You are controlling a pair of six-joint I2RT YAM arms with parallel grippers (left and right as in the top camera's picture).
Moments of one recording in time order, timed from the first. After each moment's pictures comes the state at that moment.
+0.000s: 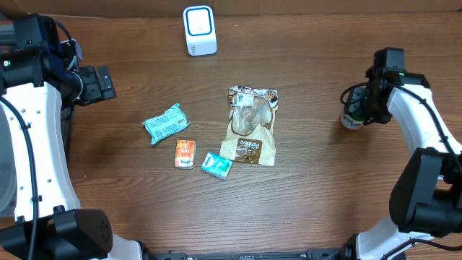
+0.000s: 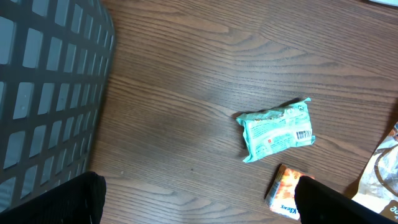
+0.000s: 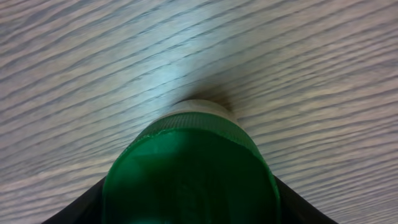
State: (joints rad) left arm 0.24 1.69 1.83 -1.34 0.00 -0.07; right arm -0.15 1.82 1.34 -0.85 0.05 0.16
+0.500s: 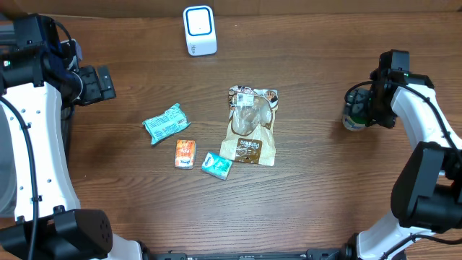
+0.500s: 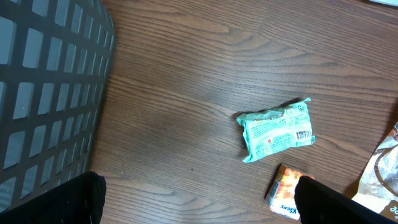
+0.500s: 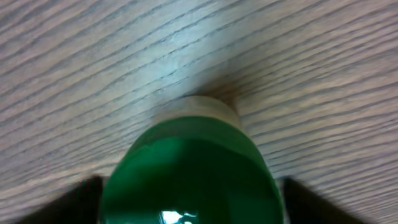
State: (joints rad) left arm 0.24 1.69 1.83 -1.34 0.00 -0.07; right arm -0.18 1.85 1.34 -0.85 0.01 0.17
